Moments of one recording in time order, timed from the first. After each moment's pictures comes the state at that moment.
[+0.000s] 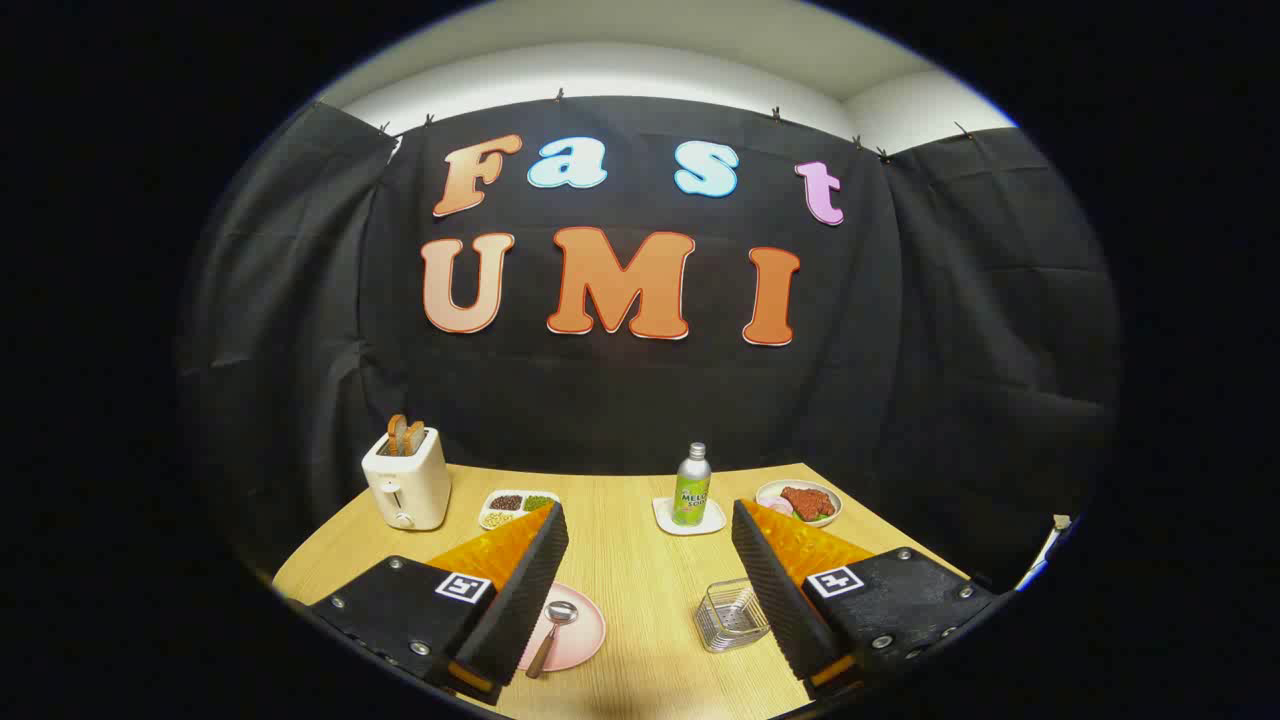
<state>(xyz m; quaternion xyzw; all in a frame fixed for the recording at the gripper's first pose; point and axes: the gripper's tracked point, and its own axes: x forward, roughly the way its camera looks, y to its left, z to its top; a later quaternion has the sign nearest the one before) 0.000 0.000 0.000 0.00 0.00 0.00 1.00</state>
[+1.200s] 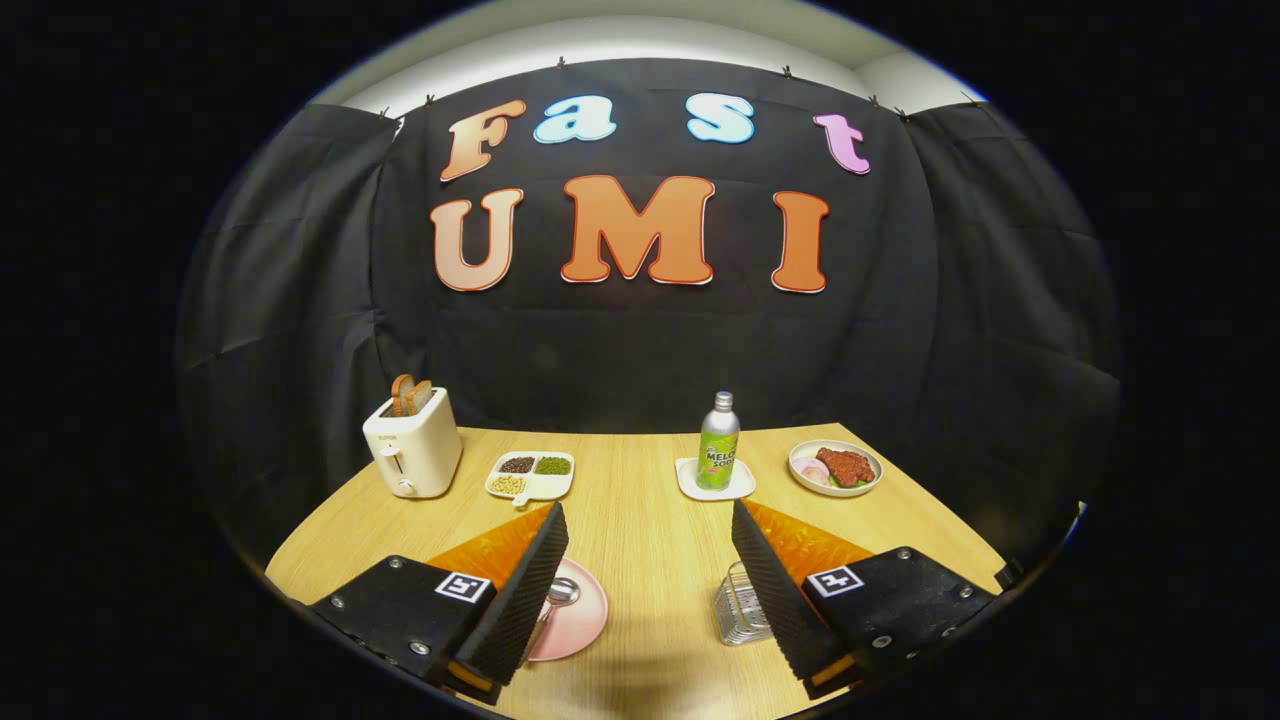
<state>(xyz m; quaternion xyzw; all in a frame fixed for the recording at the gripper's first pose) 0.037 0.011 -0.056 0.01 0.06 0.05 1.00</state>
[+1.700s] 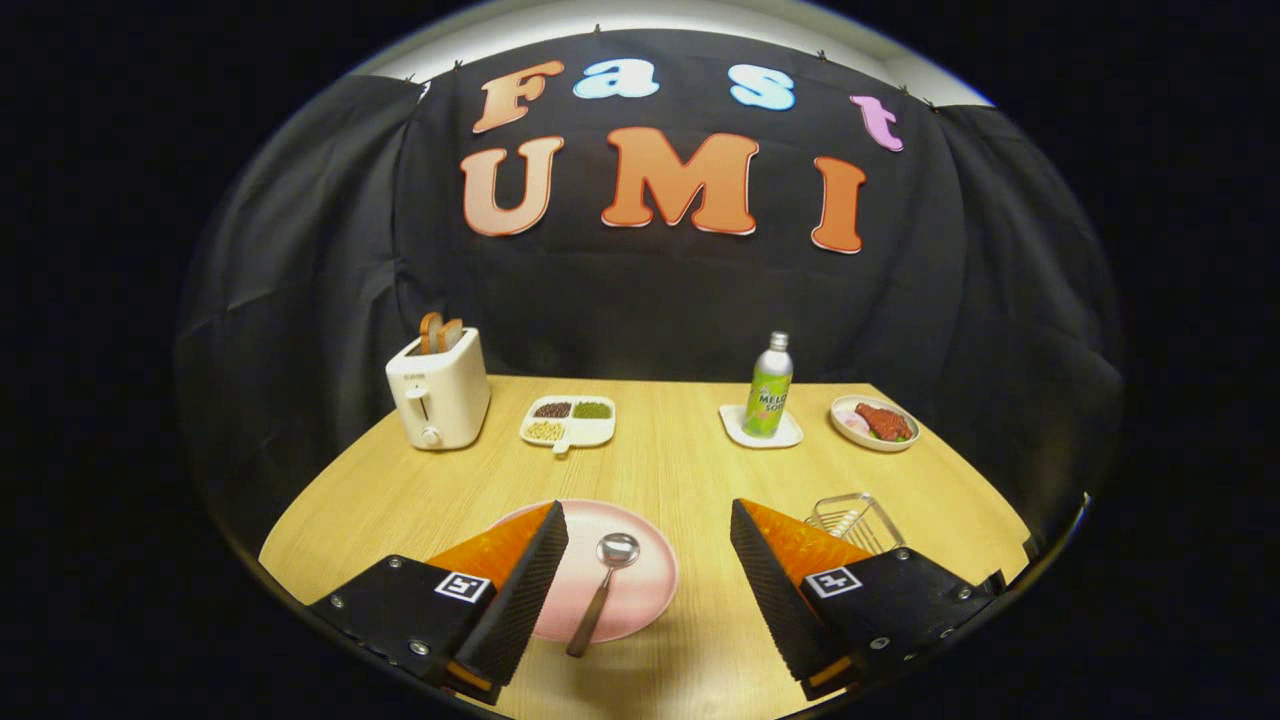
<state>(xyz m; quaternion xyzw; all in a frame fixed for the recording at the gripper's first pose) 0.027 0.091 -0.136 -0.02 0.13 0.07 0.99</state>
